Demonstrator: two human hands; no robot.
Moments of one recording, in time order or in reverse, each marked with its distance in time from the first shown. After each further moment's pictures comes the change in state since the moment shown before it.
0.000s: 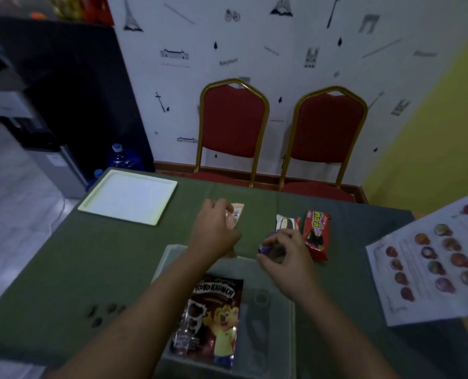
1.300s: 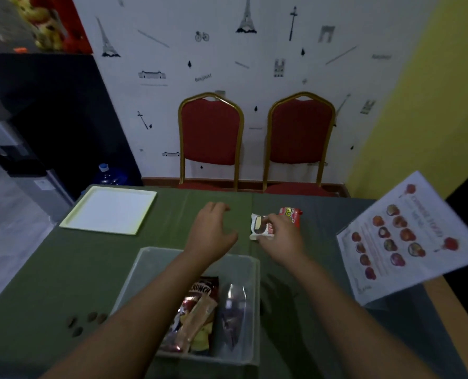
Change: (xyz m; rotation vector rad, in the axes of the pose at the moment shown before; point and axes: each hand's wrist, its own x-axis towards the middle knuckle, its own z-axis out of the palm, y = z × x) left_hand -0.021 0.044 0.039 0.104 0.043 0.218; right_hand 0.030 0.049 -0.049 -0.252 0.051 0.008
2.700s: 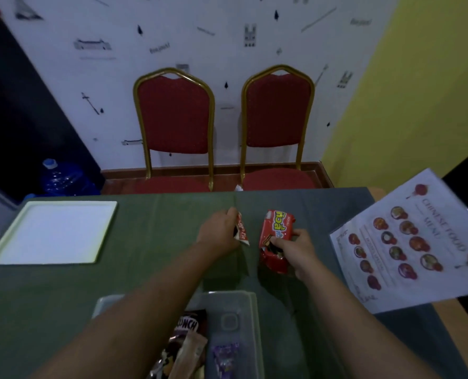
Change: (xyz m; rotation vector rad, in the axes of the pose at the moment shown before) left_hand 0.110 -0.024 0.095 0.132 -0.365 0.191; right_hand 0.066 0.058 0.008 0.684 0.044 0.834
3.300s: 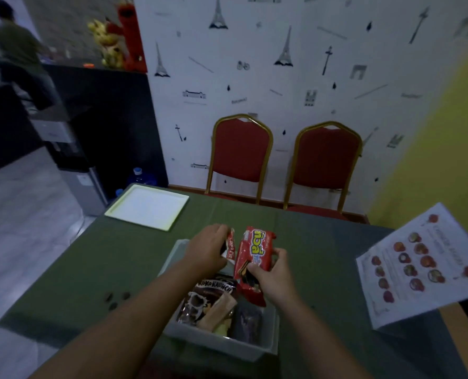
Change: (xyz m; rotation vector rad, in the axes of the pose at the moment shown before) left_hand -0.203 -0.009 -0.066 0.102 0.263 -0.109; right_hand -0.196 0.051 0.040 -0.199 -0.300 -0.361
